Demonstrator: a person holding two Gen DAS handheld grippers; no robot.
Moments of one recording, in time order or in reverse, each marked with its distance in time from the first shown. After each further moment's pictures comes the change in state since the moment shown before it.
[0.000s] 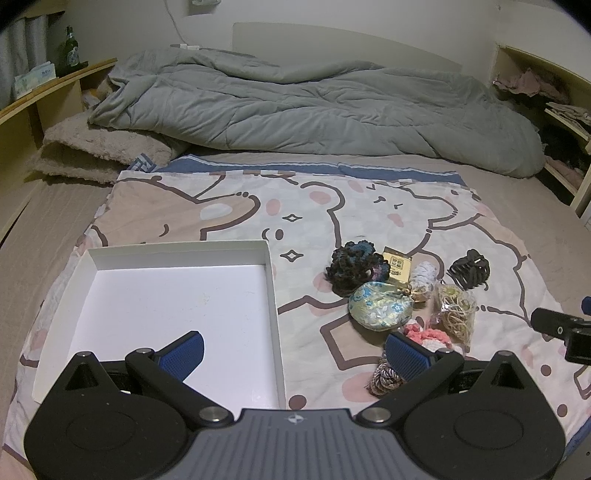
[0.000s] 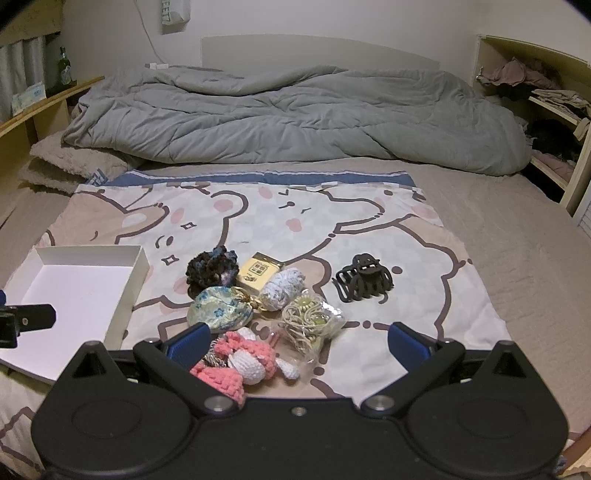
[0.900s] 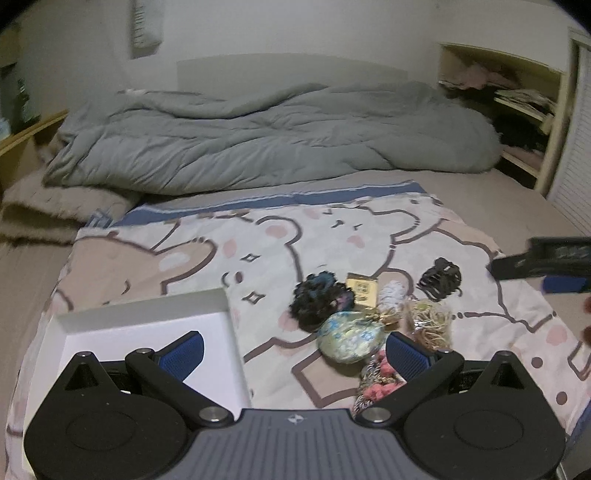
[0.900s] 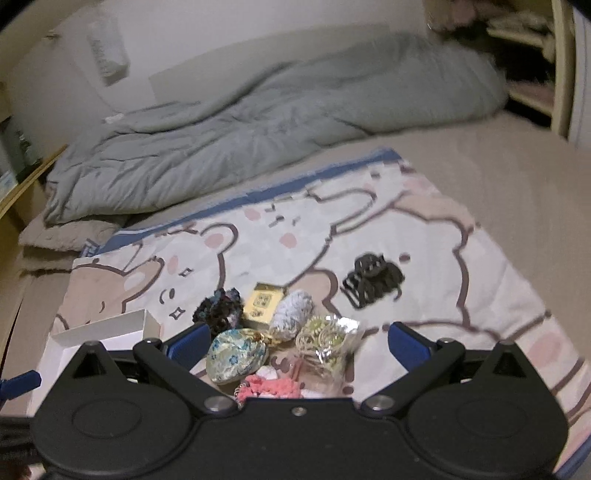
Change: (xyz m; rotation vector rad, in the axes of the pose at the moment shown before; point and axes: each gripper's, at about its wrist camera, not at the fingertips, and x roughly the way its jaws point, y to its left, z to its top) left arm 0.009 -0.021 0.021 0.156 -0.102 -0.098; right arm 0.027 -0.034 0.036 0.299 0.049 0.050
